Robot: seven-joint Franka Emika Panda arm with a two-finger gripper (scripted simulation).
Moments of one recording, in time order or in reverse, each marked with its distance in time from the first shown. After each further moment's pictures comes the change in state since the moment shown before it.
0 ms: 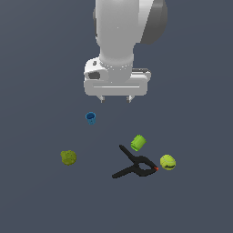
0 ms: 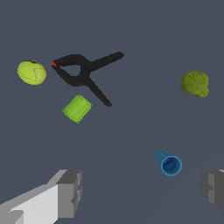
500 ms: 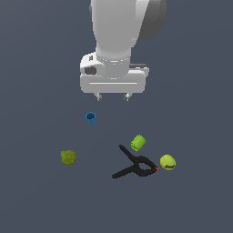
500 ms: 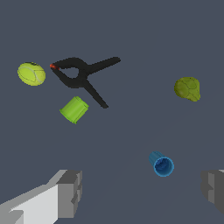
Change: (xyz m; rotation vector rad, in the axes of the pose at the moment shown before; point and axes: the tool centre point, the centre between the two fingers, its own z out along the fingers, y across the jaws) arm 0.001 0.010 -0.013 -0.012 0.017 -0.022
